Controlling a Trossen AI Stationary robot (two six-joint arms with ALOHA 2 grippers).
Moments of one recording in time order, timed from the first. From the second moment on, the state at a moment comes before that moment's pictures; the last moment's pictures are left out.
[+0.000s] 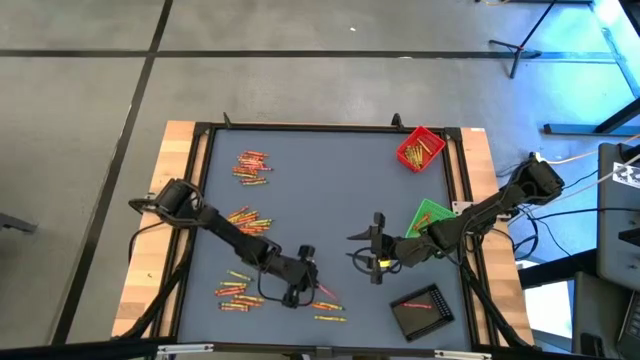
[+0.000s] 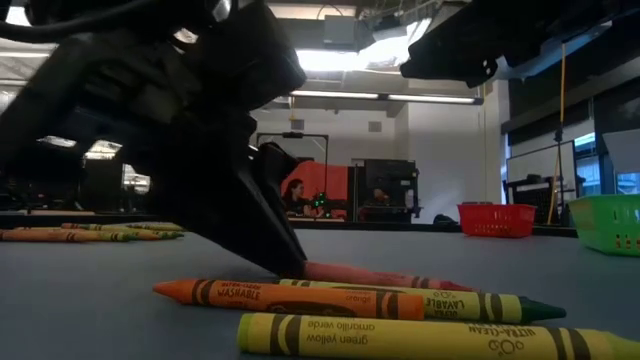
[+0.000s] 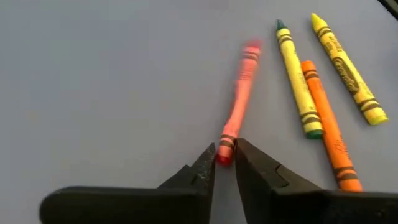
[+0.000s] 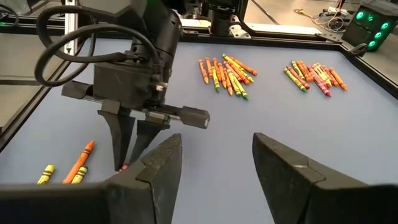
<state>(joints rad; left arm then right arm) -0.42 1.97 0.93 0.31 -0.11 -0.15 0.50 1.43 0.68 0.34 0.53 0.15</state>
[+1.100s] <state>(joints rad) -0.50 1.64 0.92 0.51 -0.41 0.19 0.74 1.30 0.68 0.27 0.76 0.07</state>
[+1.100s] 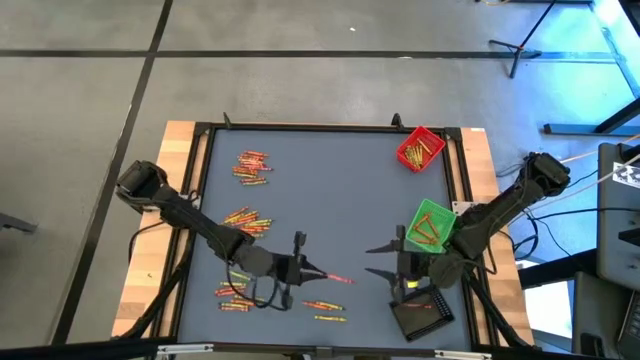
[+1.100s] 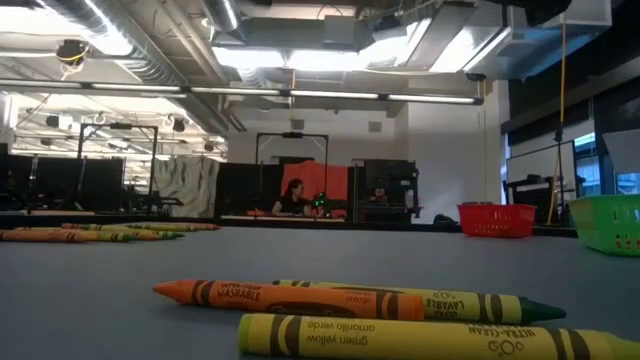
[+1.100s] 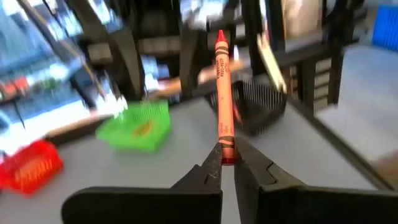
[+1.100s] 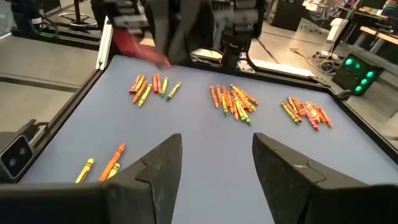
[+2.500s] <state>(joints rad) -0.46 1.74 0.87 0.84 -0.34 0.19 0.62 1.54 0.68 0.97 0.41 -0.28</state>
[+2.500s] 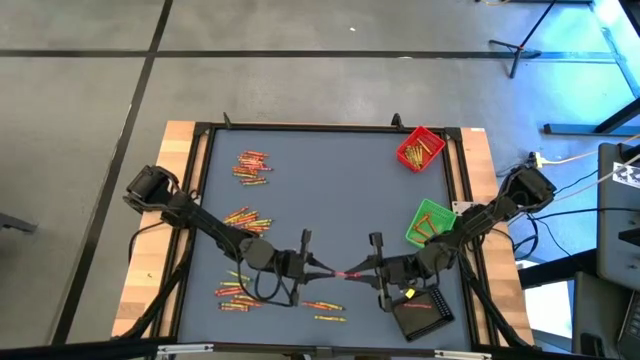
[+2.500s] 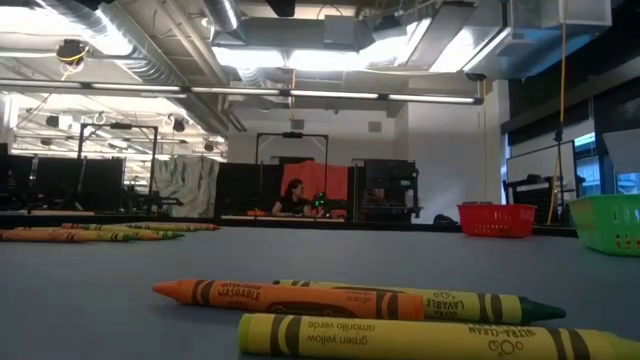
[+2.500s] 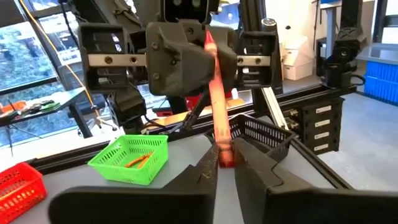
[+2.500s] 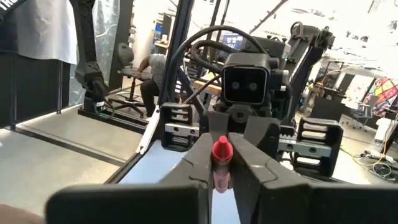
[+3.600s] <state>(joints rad) -0.52 1.73 0.87 0.71 -0.52 0.19 0.93 1.07 0.68 -0.26 0.24 0.95</state>
